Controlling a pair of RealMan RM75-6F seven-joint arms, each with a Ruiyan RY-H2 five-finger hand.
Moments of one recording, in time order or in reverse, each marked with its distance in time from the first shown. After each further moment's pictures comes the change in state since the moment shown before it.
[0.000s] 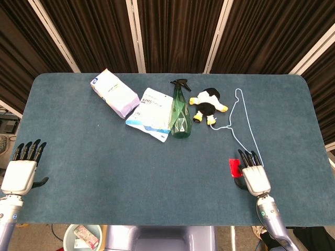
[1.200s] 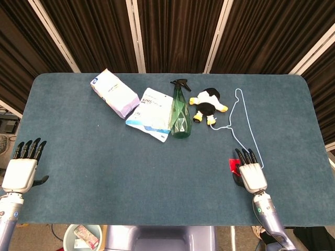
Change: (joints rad) left arm -0.014 -0.008 -0.005 0.011 -0.019 -0.010 0.007; right arm 0.030 -0.051 -0.002 0.071 0.018 -0.017 0.006
